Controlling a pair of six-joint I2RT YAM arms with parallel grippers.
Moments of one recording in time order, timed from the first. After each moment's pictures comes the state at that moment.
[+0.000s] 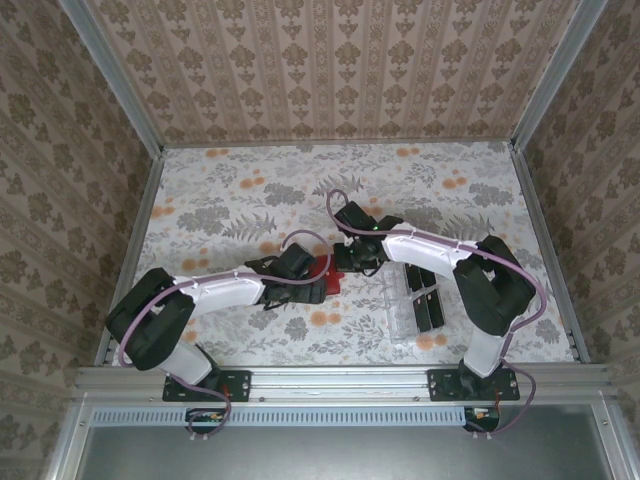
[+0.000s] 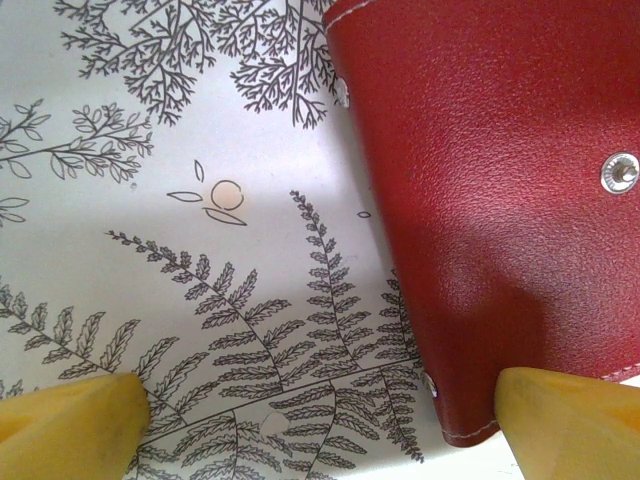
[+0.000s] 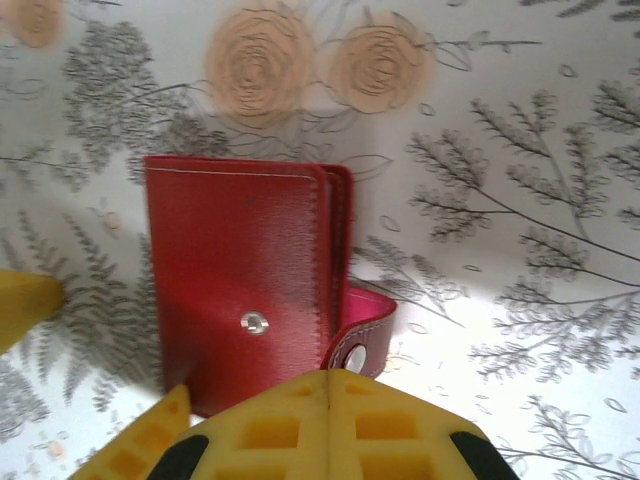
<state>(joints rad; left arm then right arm) -0.85 1.52 0.71 -0.33 -0.09 -0.61 0.68 1.78 1.20 -0.56 -0.13 0.61</state>
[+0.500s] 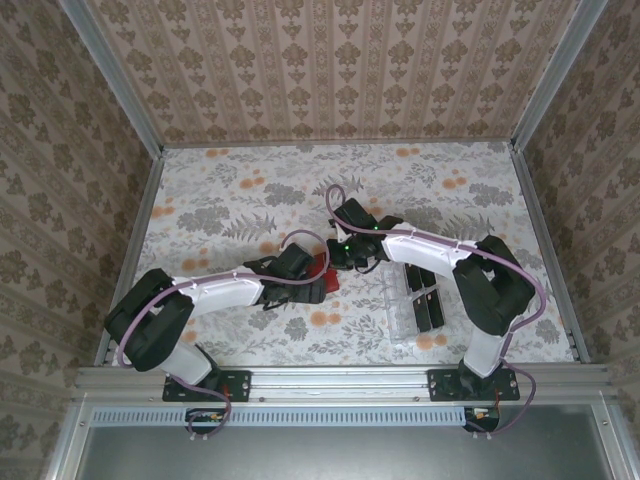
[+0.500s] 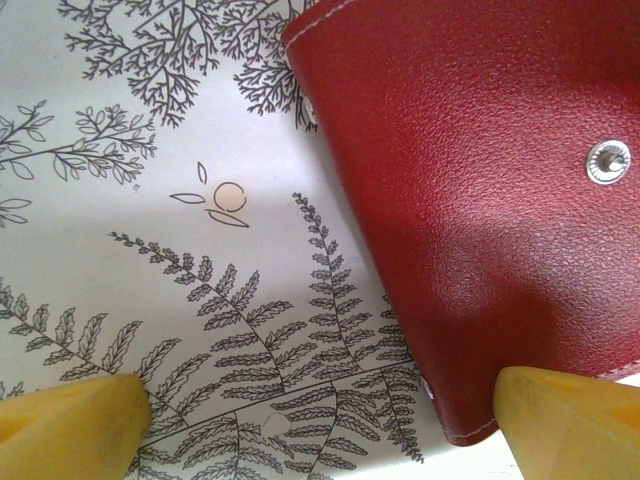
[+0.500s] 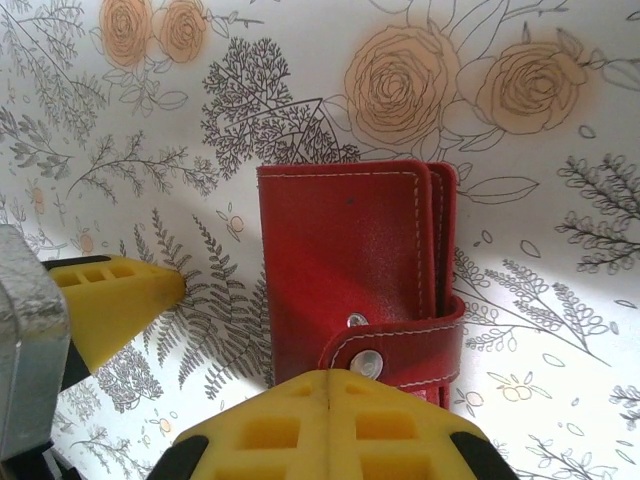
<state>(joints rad) -0.84 1.51 0.71 -0.32 -0.09 -0.61 0.68 1.79 1.20 -0.46 -0.27 0.65</state>
